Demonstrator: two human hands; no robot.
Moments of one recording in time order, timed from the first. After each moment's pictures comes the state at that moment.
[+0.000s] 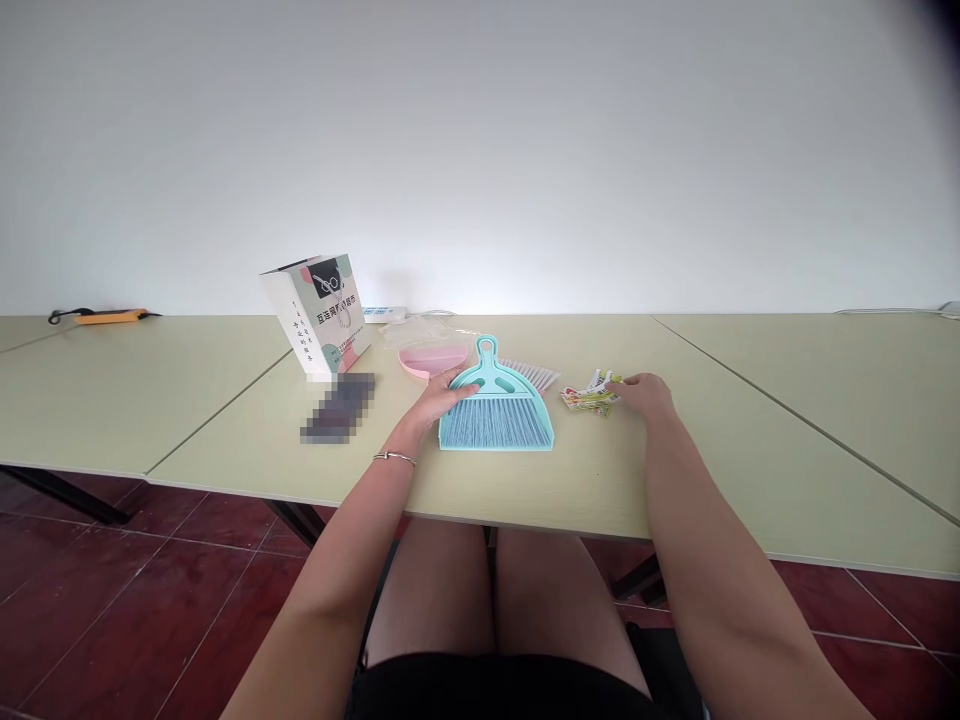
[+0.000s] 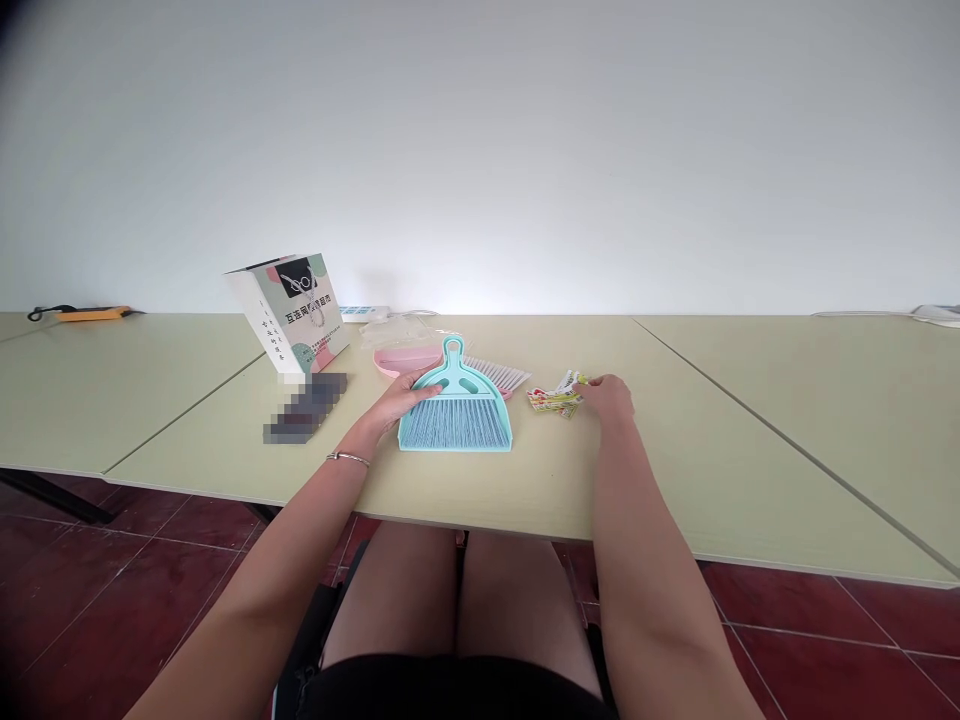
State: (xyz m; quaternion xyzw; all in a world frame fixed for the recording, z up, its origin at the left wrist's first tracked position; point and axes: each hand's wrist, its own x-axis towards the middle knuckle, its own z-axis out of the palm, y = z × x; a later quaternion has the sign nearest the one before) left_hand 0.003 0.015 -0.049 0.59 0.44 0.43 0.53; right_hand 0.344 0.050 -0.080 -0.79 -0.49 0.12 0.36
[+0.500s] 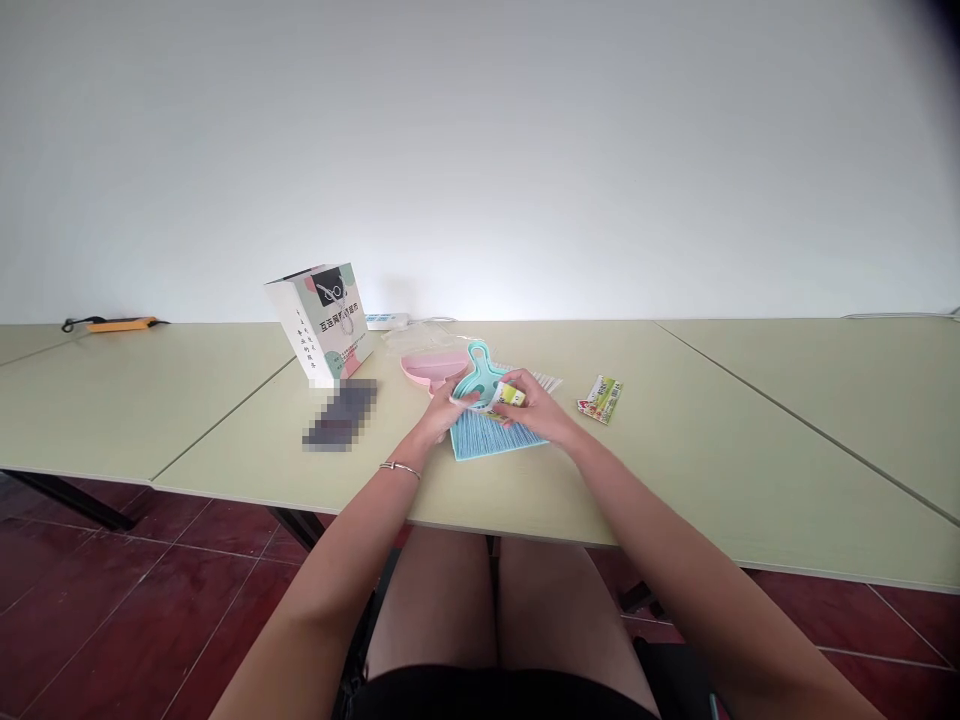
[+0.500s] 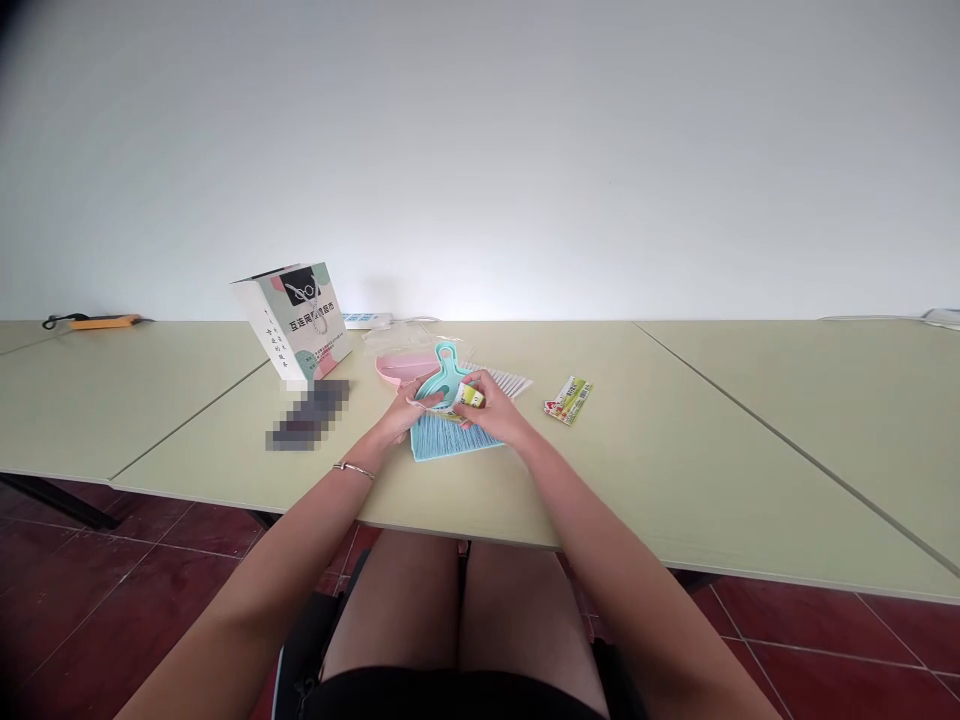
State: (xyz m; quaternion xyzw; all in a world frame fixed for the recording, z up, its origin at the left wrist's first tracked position) left_hand 0.015 0.015 -0.061 0.52 0.44 0.50 0.54; right_hand 0.198 0.000 -0.051 -0.38 -0.65 0.49 0.43
